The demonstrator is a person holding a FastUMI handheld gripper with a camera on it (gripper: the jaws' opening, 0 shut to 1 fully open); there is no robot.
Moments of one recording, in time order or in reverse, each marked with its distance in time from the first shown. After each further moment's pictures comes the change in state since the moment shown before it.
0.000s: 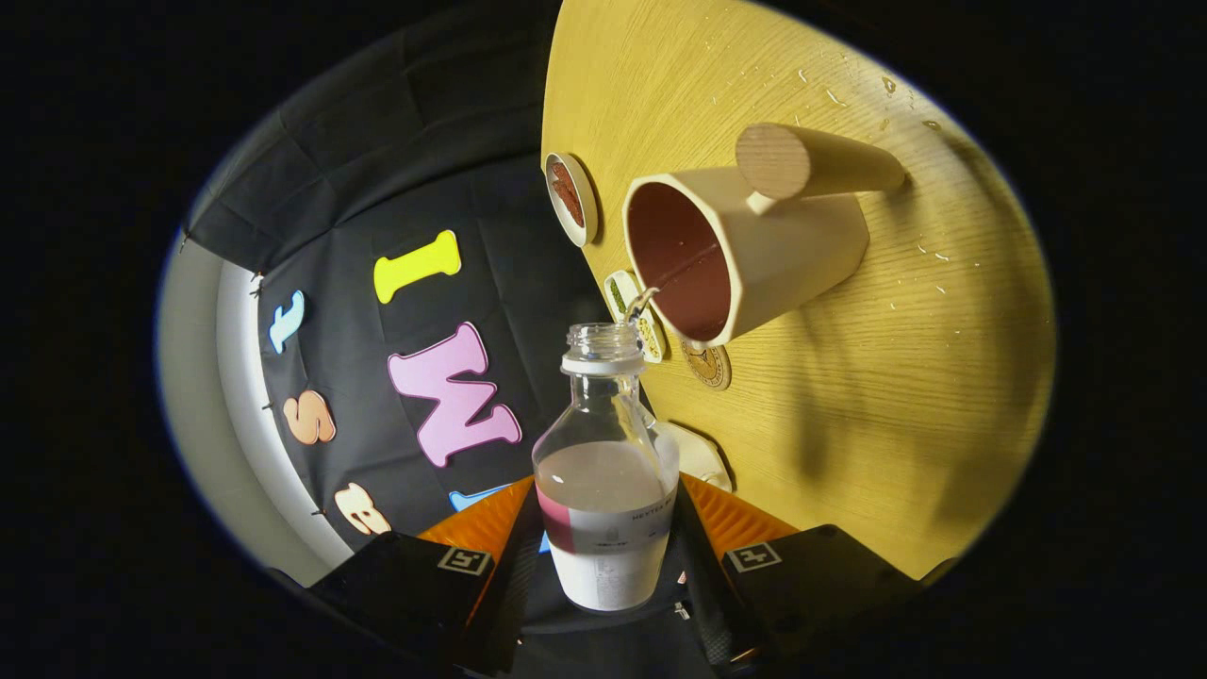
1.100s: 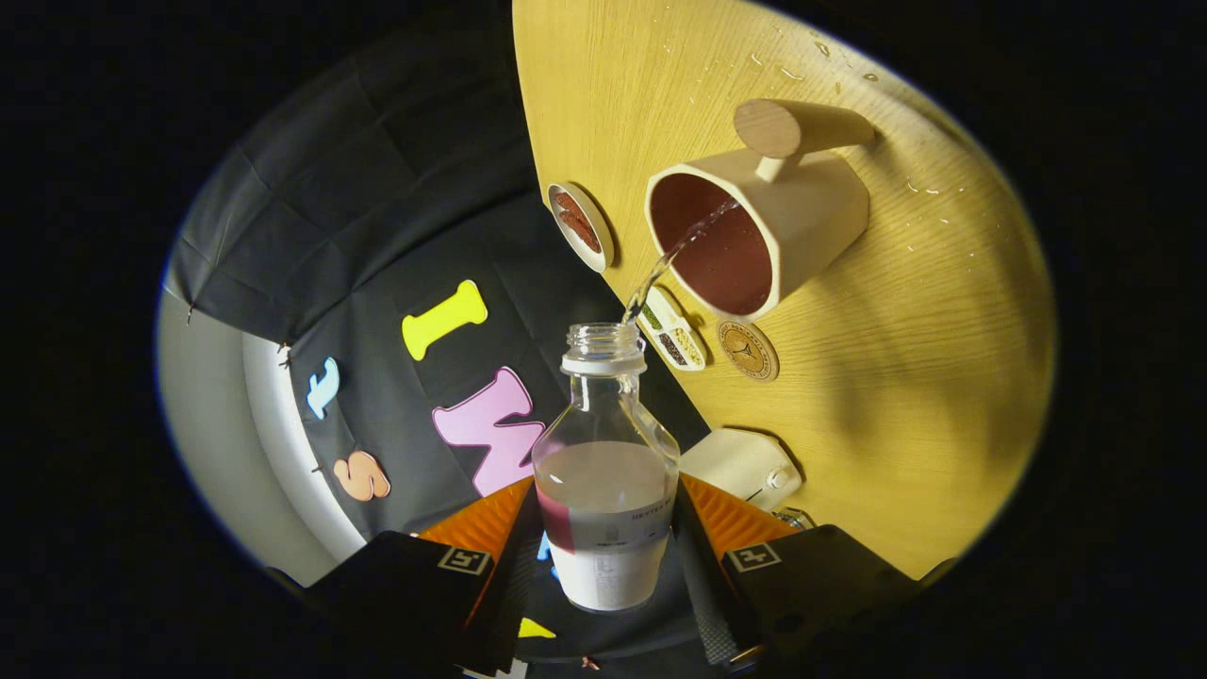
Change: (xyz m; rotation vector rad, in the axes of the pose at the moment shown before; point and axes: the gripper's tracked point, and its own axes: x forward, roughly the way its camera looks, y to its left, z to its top) arm 0.013 0.041 0.008 0.199 -0.105 0.113
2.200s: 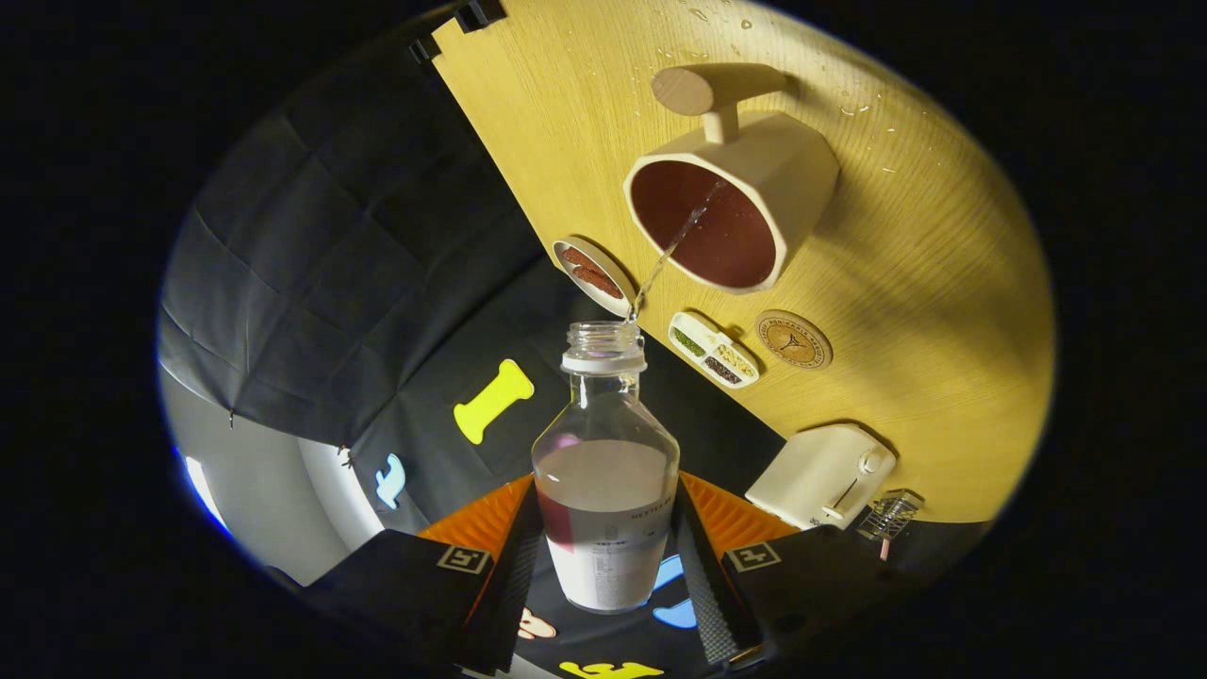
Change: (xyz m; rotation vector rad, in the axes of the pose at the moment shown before) arm 0.010 0.039 0.010 0.255 -0.183 0.137
